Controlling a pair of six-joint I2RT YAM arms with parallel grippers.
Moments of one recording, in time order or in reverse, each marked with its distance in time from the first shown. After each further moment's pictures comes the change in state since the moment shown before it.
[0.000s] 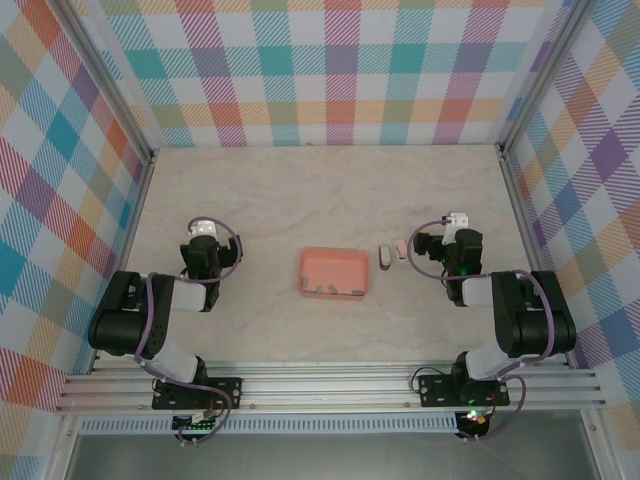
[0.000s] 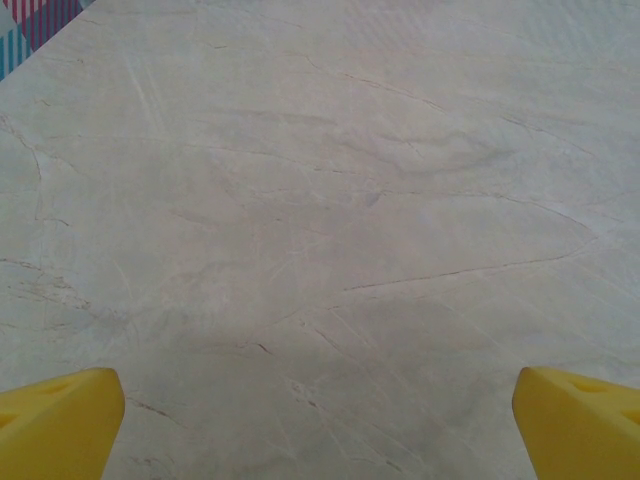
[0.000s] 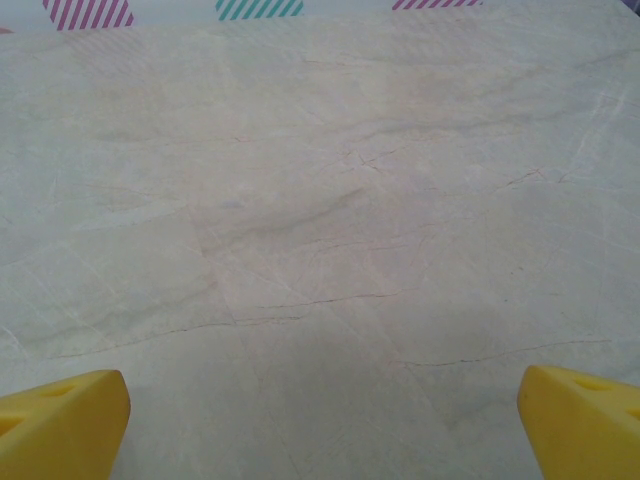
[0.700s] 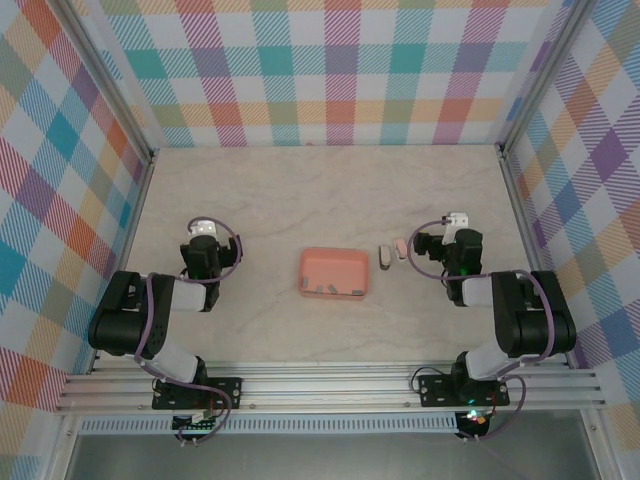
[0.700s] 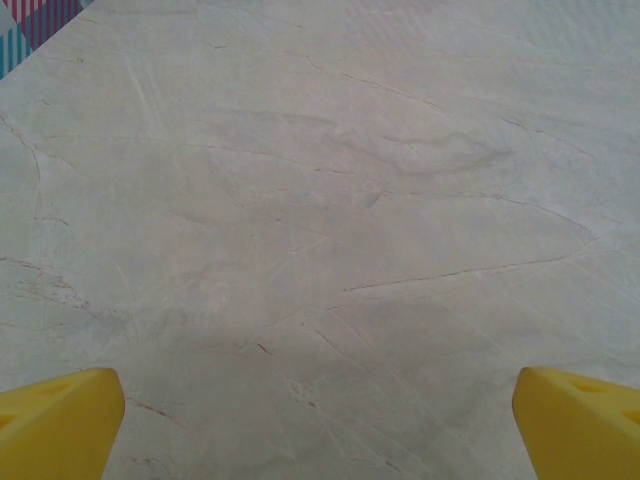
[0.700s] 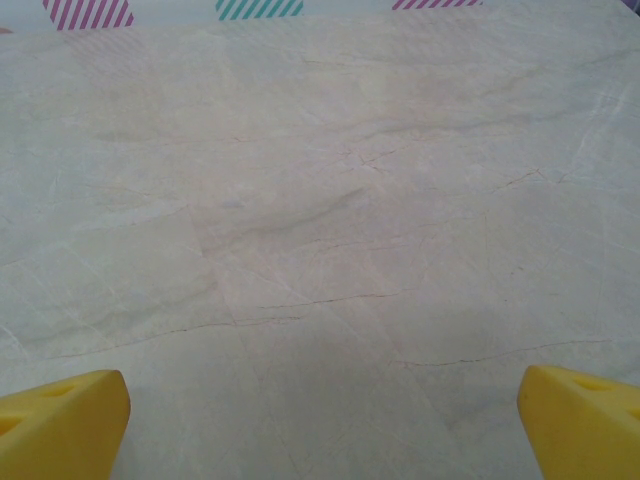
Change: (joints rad) left arm 0.000 0.000 0.000 0.000 0.000 -0.004; right arm 0.000 0.000 0.000 0.000 0.000 0.000
